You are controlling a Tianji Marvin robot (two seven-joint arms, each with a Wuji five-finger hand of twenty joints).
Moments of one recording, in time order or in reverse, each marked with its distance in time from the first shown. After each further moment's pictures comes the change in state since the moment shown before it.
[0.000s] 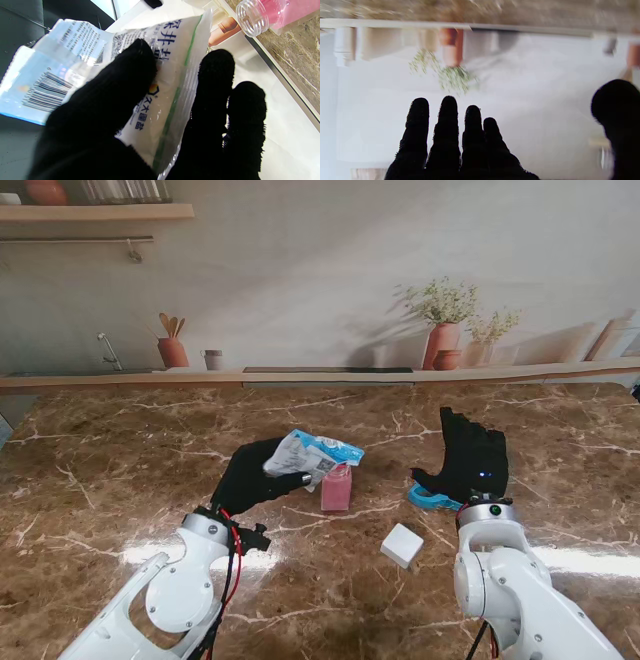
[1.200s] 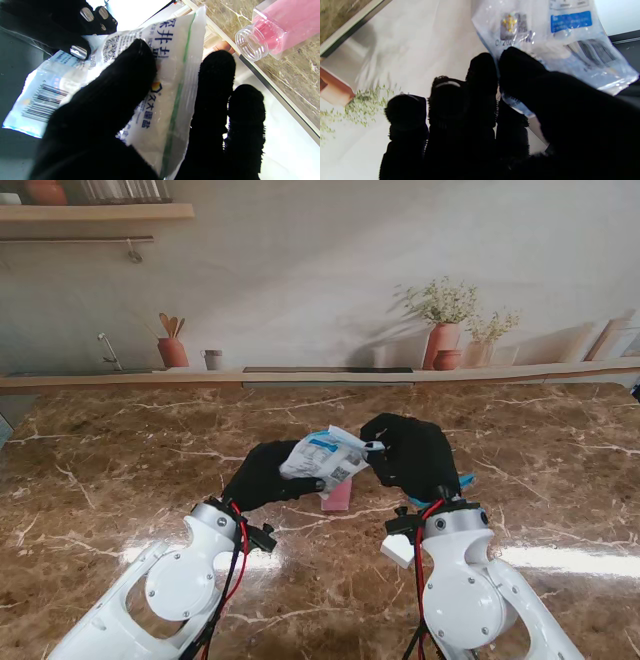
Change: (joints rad) left arm -0.032 0.022 0.015 -0.047 -0.008 0.094 -0.141; right arm -0.089 -0.113 -0.035 -0.249 0.657 -0.376 -0.189; left_hand 0.007 0.011 0.000 -0.051 -0.001 -0.021 0.000 0.024 -0.031 -0.001 0.081 0.000 -0.001 0.007 0.000 0.028 -0.066 0.018 0.000 0.053; right_hand 0.505 -0.386 0.547 -0.220 0.866 -0.411 0.659 -0.056 0.991 -0.091 0.336 0.473 0.817 -0.038 0.893 0.417 0.582 0.054 0.805 0.081
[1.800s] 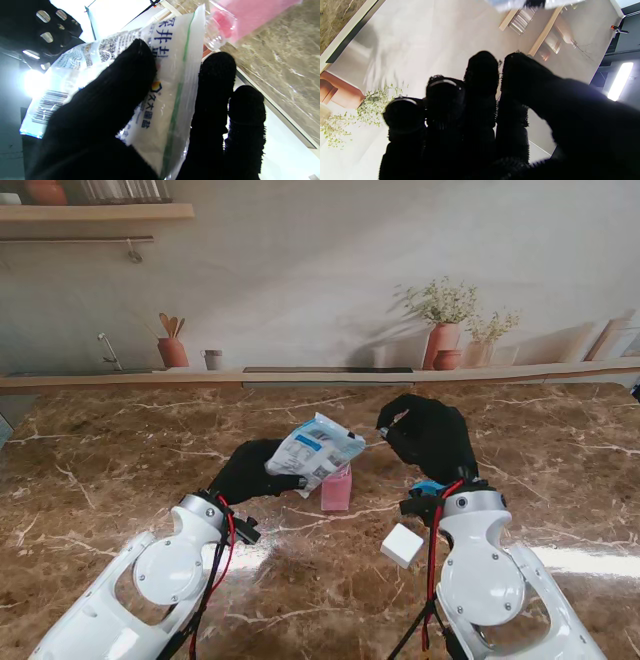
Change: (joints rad) left arm -0.025 0.015 -0.048 0.051 0.017 0.037 -0.058; right arm 0.028 -0.009 0.065 -0.017 0.158 0.027 0.041; left_hand 0.000 0.004 0.000 -0.010 0.000 -0.014 0.000 0.063 -0.011 -0.001 0.056 0.001 0.000 0.003 0.026 0.013 -0.008 0.008 0.001 0.014; right_hand -0.126 0.076 0.046 0.061 -0.010 0.011 0.030 -0.147 0.046 0.016 0.013 -0.049 0.014 0.033 -0.027 -0.012 -0.014 0.011 0.041 0.000
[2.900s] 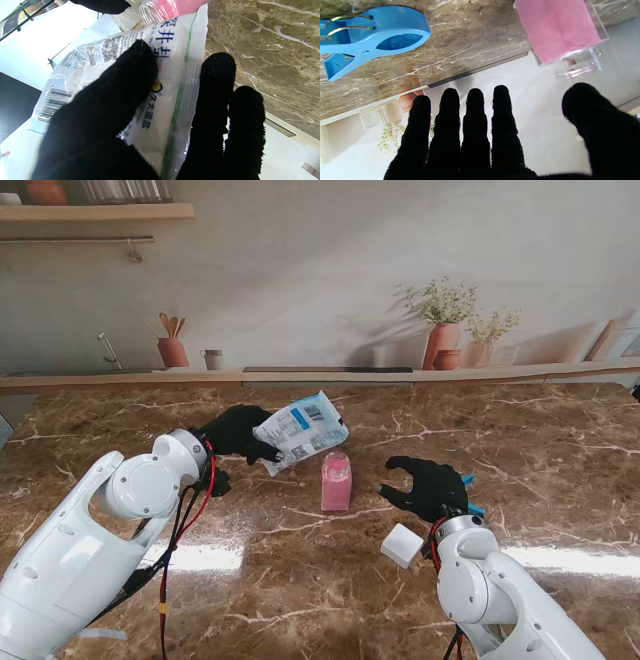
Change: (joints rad) left arm -0.272 0.079 -0.022 0.083 0.037 0.198 -0.398; right arm 0.082 0.078 -0.065 0.362 -0.414 0.128 0.182; left_hand 0.007 0.005 0.000 0.000 -0.002 0.017 0.000 0.011 -0.004 0.014 0.016 -0.001 -0.029 0.010 -0.001 -0.008 -0.027 0.001 0.000 0.009; right_hand -0.309 0.447 -0.558 0.213 -0.403 0.165 -0.582 -0.115 -0.677 0.029 -0.578 -0.568 -0.618 -0.023 -1.058 -0.559 -0.459 -0.102 -0.992 -0.351
